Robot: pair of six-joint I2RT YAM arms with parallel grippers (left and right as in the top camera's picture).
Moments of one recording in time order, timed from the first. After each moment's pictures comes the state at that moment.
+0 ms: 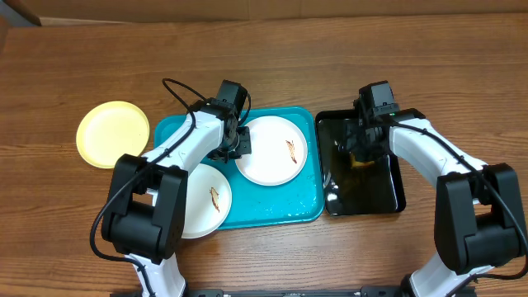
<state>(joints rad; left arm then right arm) -0.32 1.94 1.26 -0.75 0.02 -0.42 0.20 1.82 1.10 -0.55 -0.03 0.22</state>
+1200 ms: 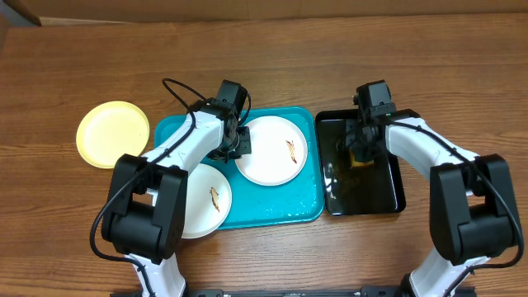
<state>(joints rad) -0.32 1.94 1.26 -0.75 0.02 -0.42 0.20 1.88 1.10 -0.45 0.03 0.22</state>
